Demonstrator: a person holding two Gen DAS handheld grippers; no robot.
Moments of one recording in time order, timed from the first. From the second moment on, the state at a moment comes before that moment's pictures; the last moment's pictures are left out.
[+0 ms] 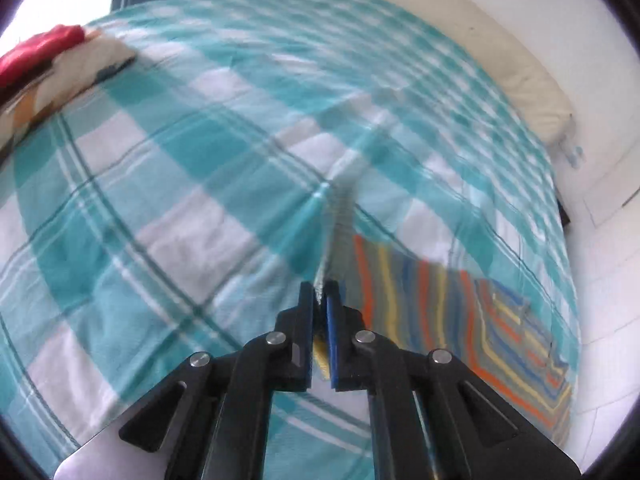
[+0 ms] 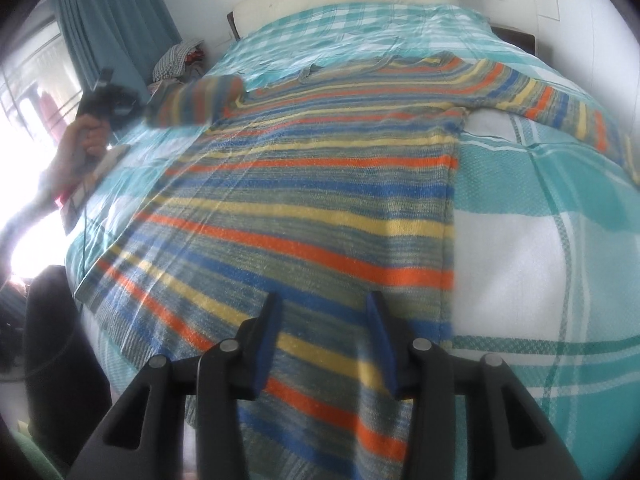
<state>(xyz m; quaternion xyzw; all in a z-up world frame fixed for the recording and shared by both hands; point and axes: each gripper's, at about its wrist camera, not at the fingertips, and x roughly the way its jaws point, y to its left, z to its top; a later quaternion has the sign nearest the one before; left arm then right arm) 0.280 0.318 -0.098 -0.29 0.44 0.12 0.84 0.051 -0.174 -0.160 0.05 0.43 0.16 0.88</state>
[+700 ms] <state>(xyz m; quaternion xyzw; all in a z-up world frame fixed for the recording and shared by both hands) 0.251 0.342 -0.144 -0.34 0.44 0.09 0.83 0.051 -0.164 -0.163 0.03 0.43 0.15 0.89</state>
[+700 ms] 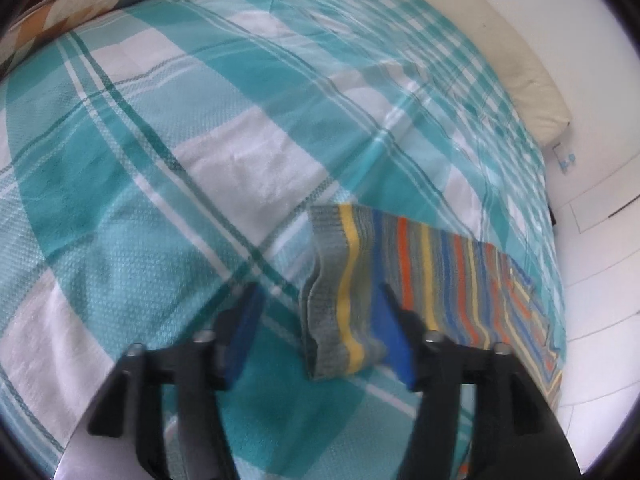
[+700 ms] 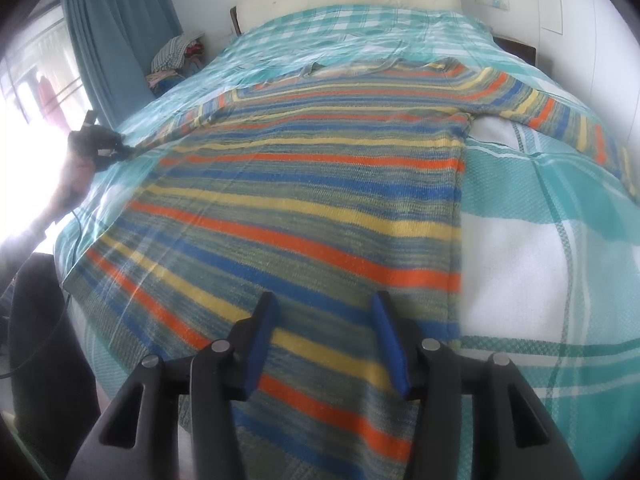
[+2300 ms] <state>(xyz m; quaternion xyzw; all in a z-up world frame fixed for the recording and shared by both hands) 0.162 0.185 -0.153 -0.13 0.47 0.03 0.87 0.054 -0.228 -0.137 0.06 0.34 0.00 0.94</state>
